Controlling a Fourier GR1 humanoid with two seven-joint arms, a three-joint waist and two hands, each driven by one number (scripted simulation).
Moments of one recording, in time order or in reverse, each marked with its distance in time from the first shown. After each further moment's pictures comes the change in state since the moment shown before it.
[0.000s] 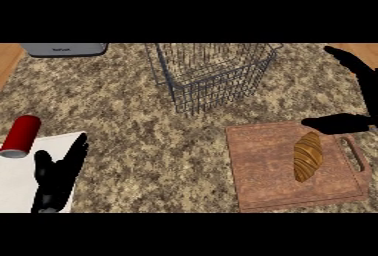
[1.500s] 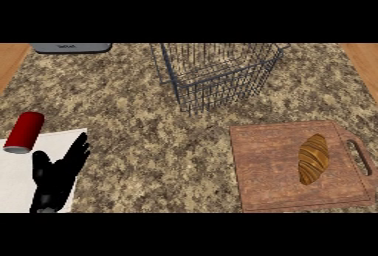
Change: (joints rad) left arm 0.003 -0.022 0.038 0.007 -0.013 -0.059 -0.009; right arm 0.095 -0.433 -0.256 -0.325 -0.553 0.660 0.482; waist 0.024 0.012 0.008
